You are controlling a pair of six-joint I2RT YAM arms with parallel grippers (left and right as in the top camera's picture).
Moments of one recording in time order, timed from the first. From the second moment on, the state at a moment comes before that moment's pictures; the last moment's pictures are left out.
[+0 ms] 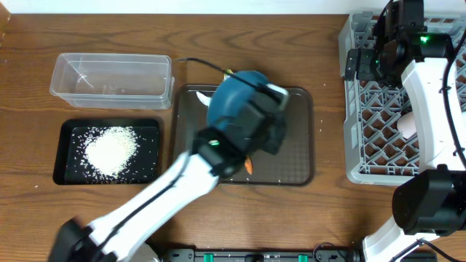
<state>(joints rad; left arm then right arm) -0.81 1.50 1.17 -0.44 -0.05 -0.34 -0.02 1.83 1.78 -1.11 0.04 0.13</state>
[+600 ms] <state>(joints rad) -0.88 1.71 1.17 -0.37 -0.15 -0.28 -0.02 1.83 1.78 -1.11 0.04 0.13</state>
